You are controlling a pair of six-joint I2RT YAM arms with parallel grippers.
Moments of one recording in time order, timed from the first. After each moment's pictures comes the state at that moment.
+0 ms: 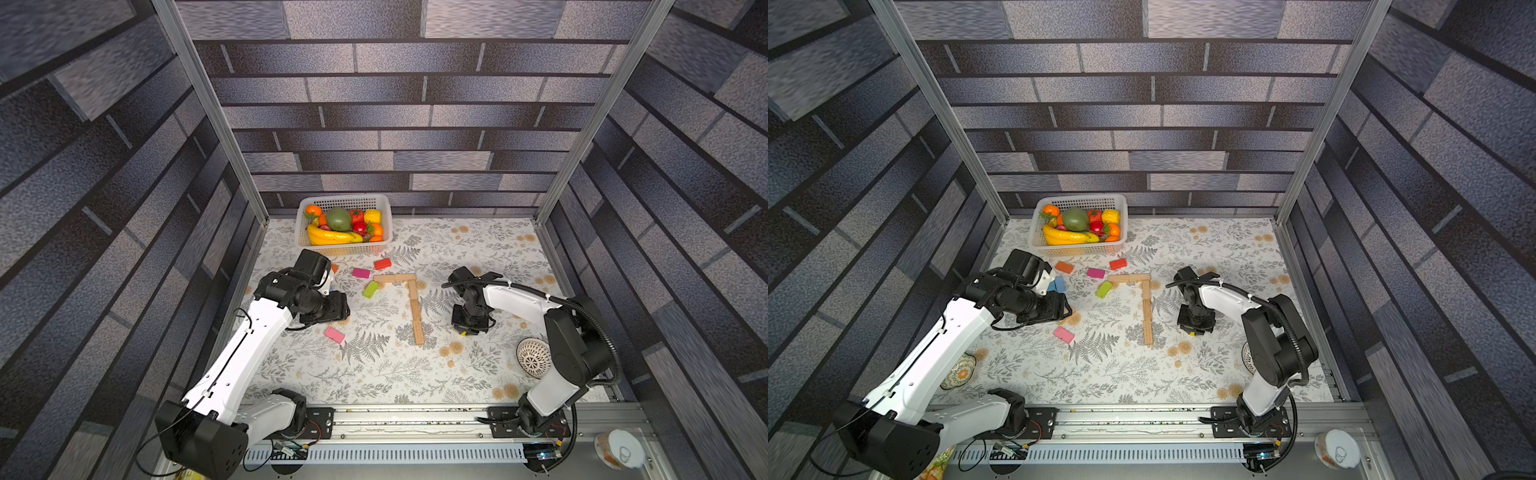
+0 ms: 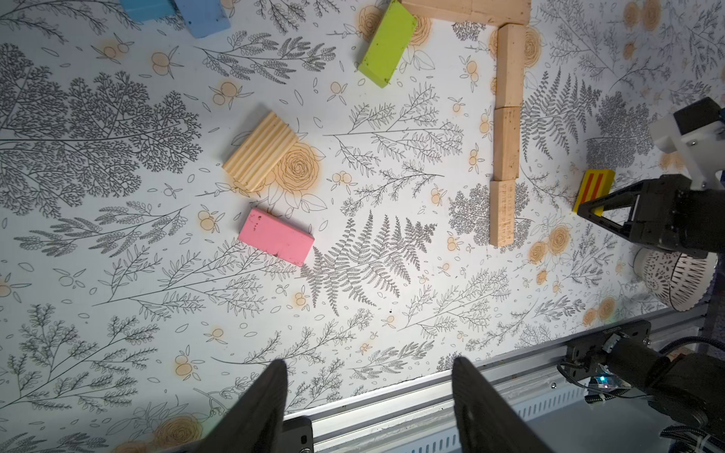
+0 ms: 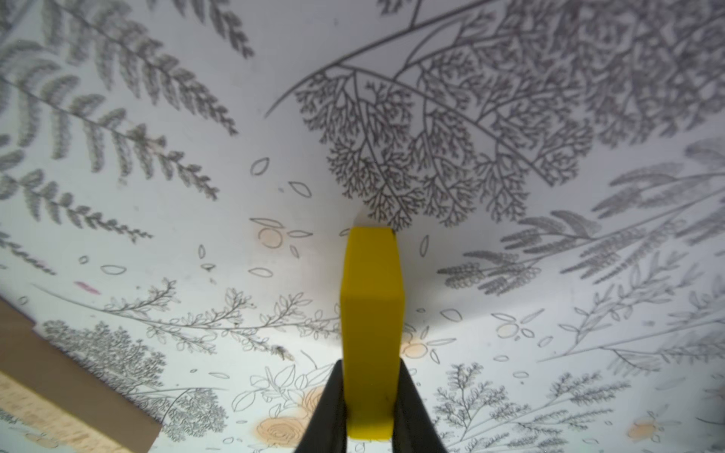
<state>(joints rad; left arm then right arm) -0.31 1.16 1.15 -1.19 0.25 -0.37 0.49 1.65 1.00 -0.91 -0.06 0.72</state>
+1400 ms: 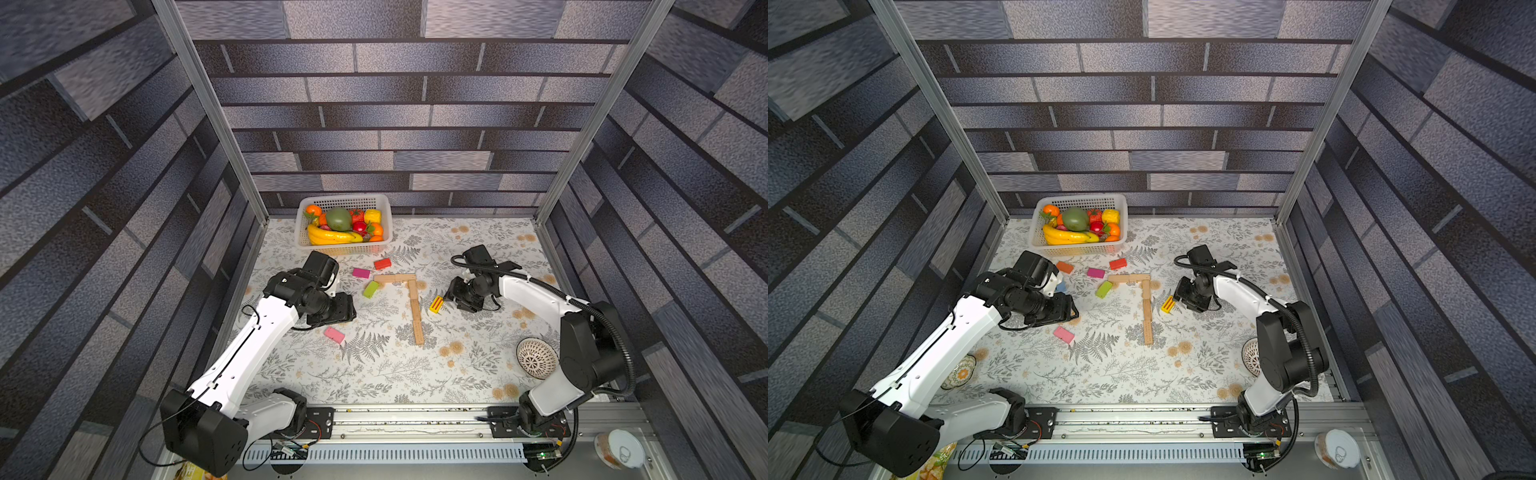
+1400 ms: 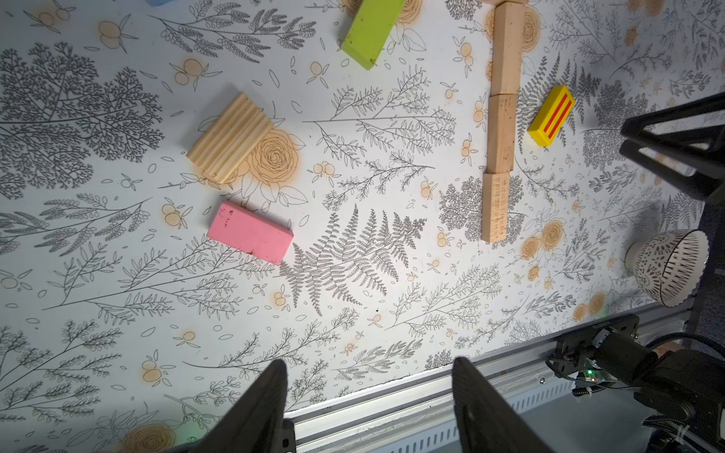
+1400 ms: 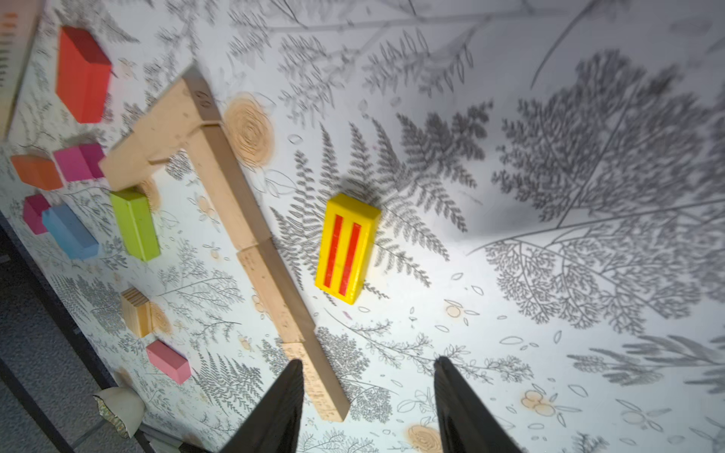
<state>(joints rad) -0.37 1.18 1.12 -1.15 0.26 -0.43 0.39 1.65 1.20 -0.78 -0.25 0.70</state>
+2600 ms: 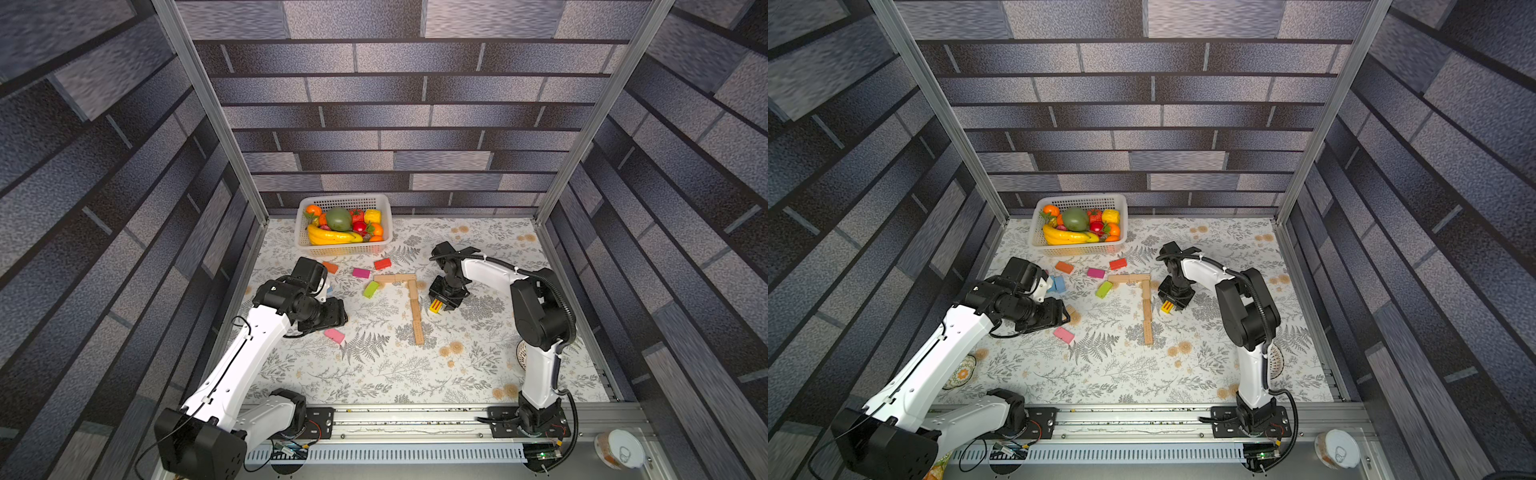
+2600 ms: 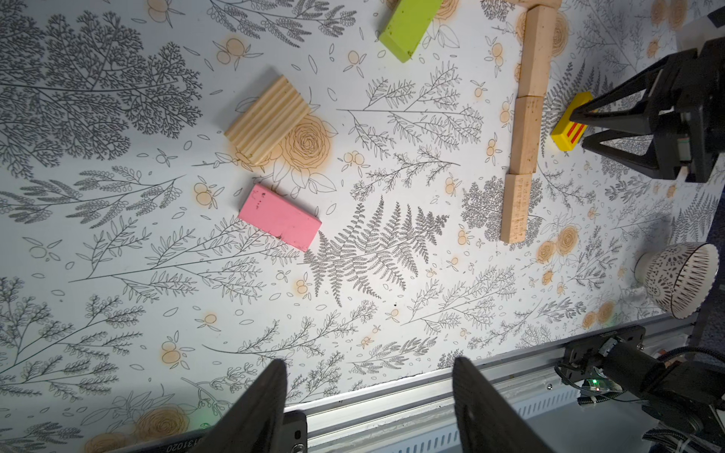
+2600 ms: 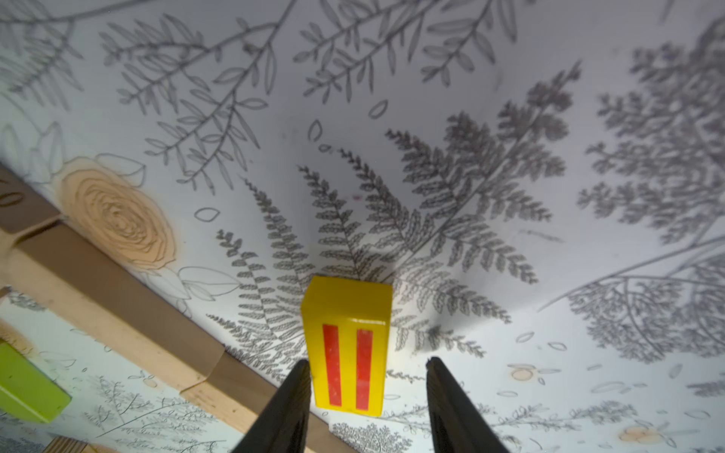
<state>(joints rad) -0.29 1.11 1.06 -1.17 0.27 -0.39 0.49 2.01 1.42 -0.91 -0.17 1.02</state>
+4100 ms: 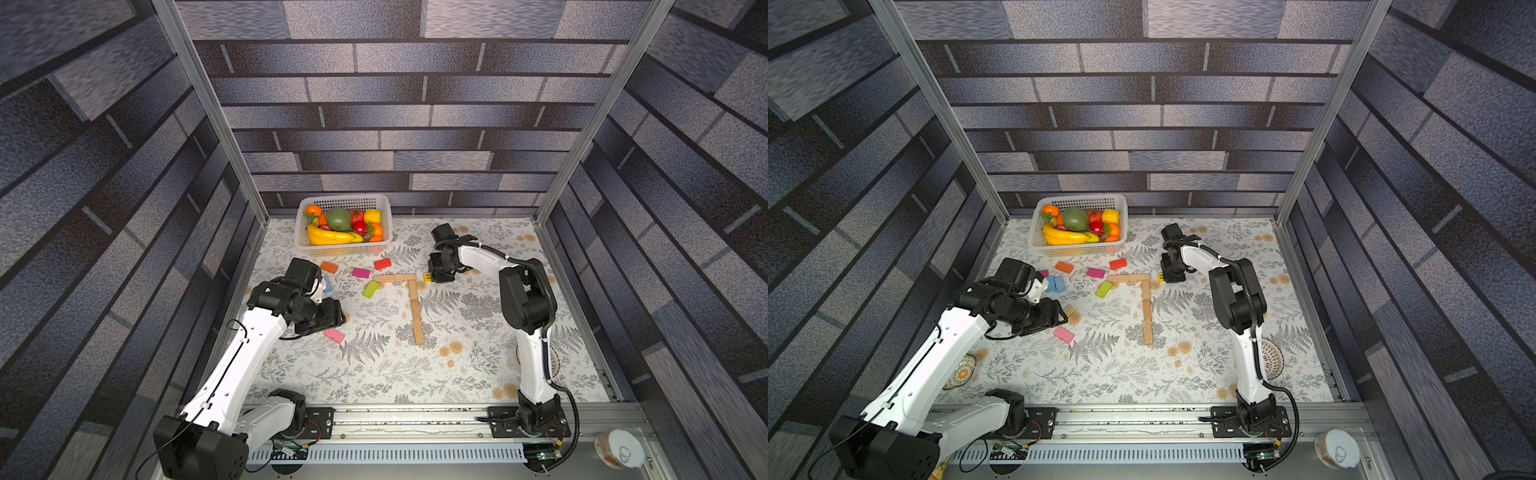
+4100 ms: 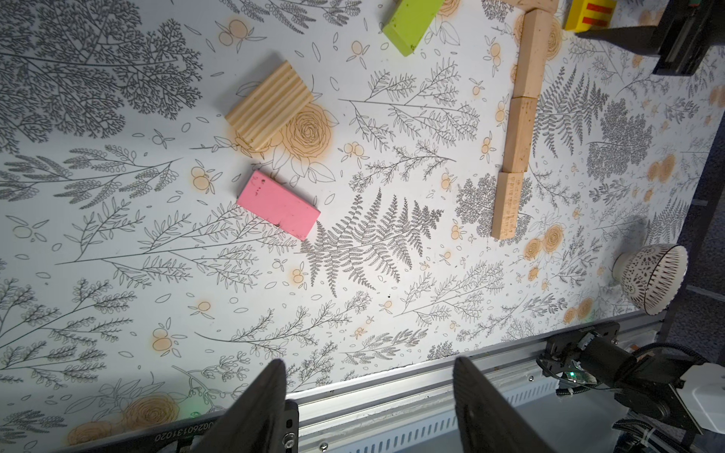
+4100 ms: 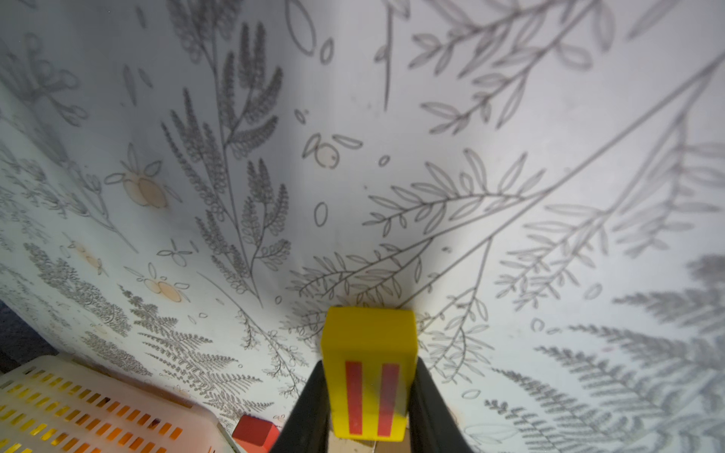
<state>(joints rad) -0.24 1.09 1.06 -1.20 0.32 -0.39 0.43 2.18 1.67 -0.73 -0.12 1.78</state>
